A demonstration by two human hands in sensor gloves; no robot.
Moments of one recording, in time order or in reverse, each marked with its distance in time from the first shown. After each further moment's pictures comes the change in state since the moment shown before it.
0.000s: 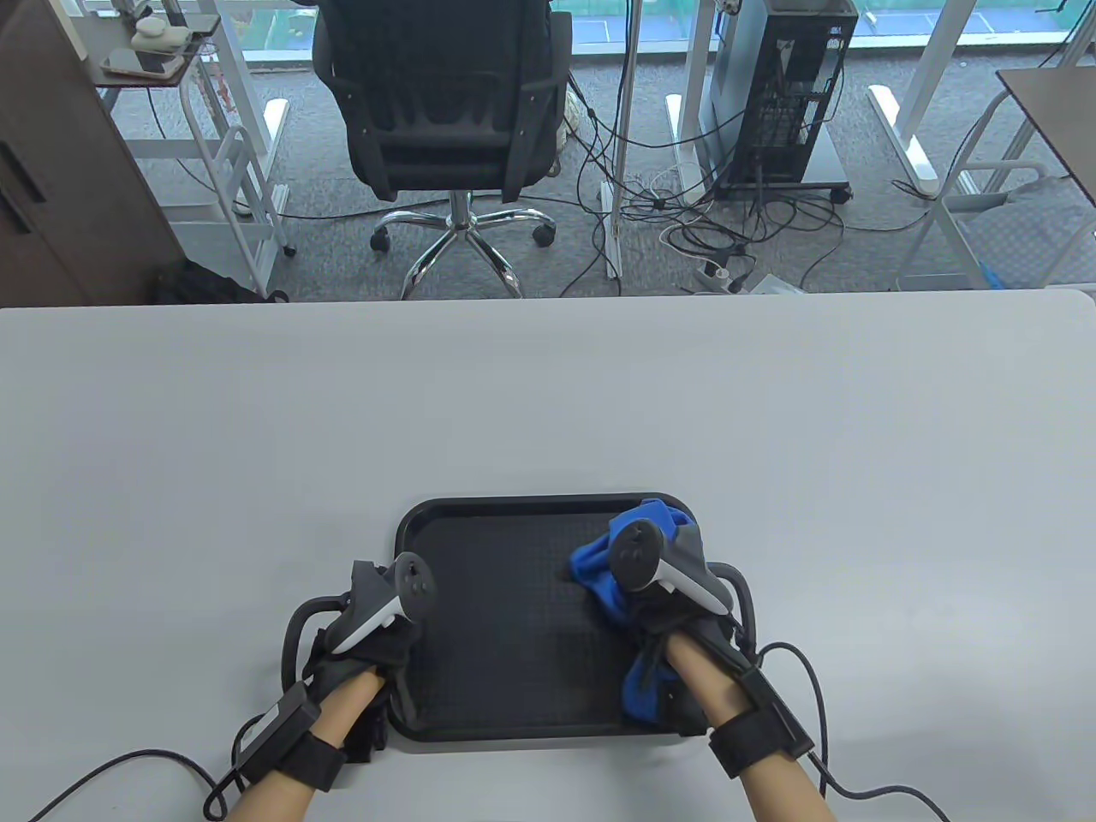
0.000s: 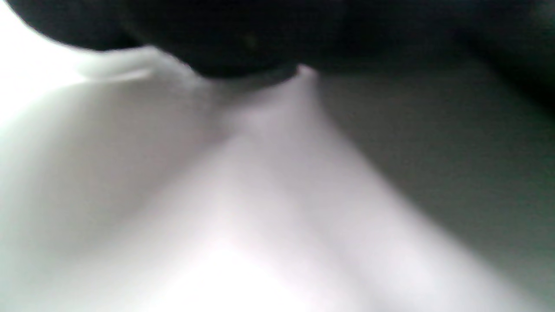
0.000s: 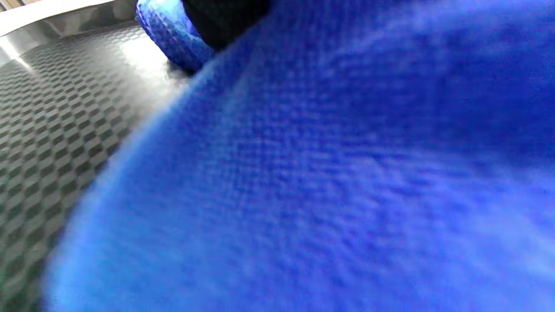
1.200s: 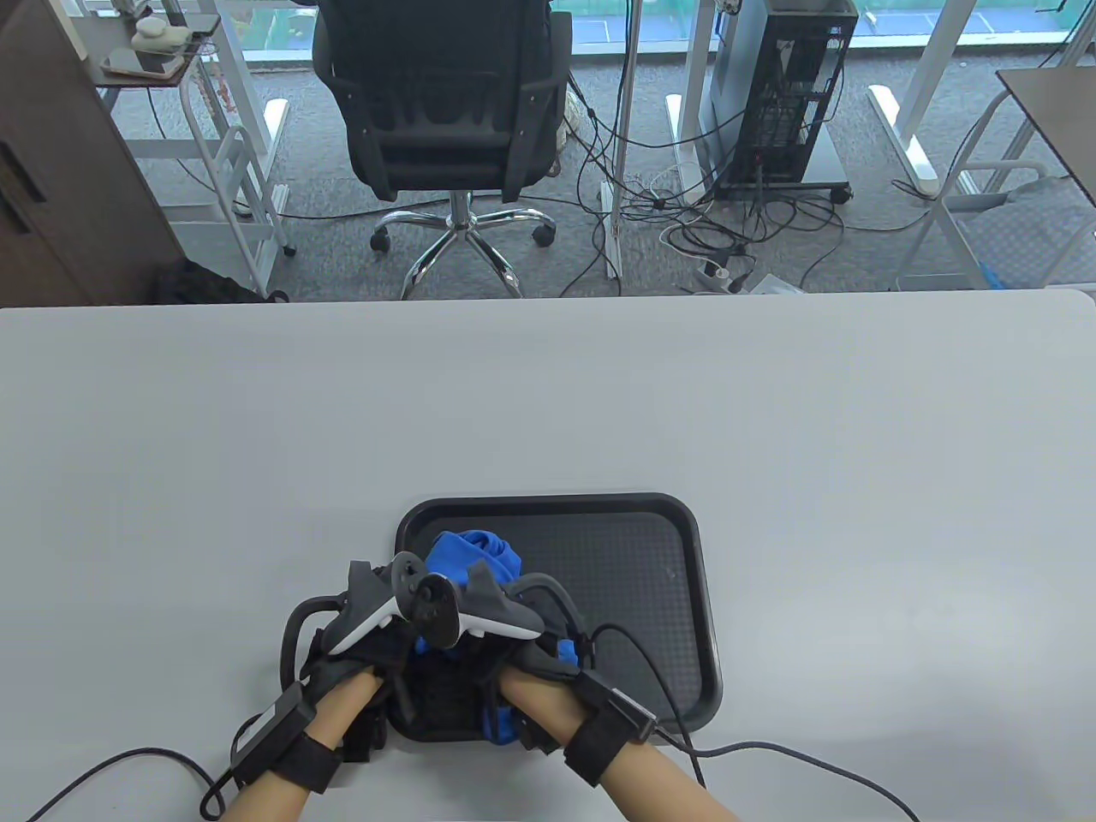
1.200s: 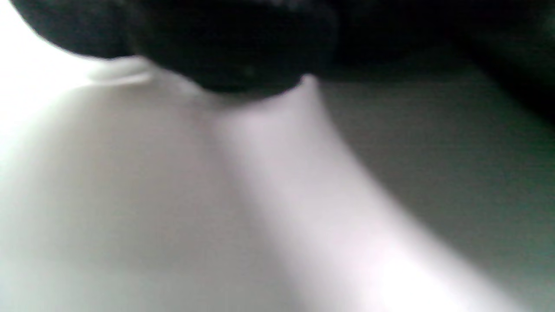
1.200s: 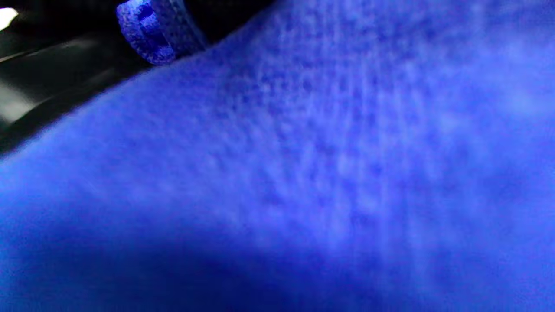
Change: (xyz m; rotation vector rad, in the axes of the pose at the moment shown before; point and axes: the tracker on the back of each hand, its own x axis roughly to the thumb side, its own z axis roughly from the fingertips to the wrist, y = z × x) left_hand -0.002 0.001 0.000 0.024 -0.014 0.008; right_hand 0.176 0.045 -0.024 -0.042 -0.285 0.294
